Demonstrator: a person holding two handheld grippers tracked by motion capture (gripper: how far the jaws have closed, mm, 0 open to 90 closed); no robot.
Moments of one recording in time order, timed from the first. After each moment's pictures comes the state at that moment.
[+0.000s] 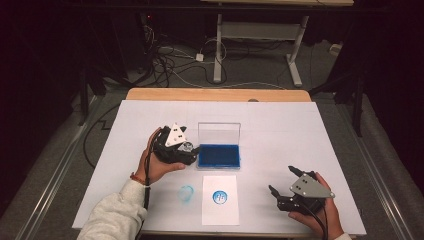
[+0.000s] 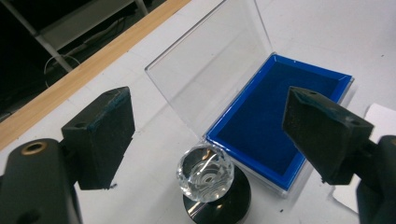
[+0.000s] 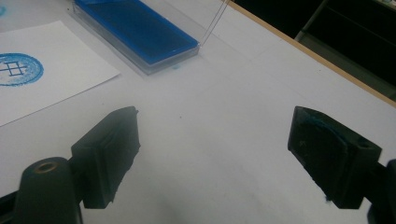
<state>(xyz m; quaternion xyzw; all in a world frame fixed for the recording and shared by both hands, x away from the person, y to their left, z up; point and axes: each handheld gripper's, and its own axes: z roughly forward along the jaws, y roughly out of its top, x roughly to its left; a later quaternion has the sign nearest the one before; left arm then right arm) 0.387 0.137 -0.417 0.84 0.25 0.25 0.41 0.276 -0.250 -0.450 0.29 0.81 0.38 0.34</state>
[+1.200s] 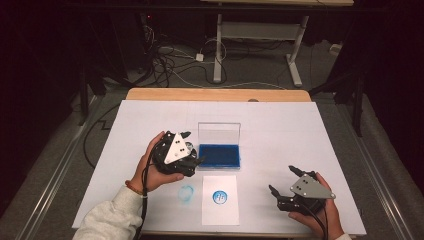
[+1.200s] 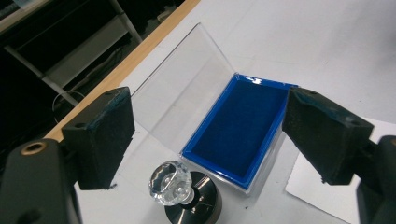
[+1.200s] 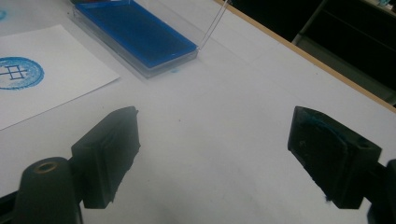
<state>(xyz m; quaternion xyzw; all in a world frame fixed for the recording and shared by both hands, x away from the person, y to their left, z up) 0.344 0.129 -0.397 0.84 0.18 0.28 0.42 0.274 -0.250 -0.448 0.29 0.80 0.39 0.35</state>
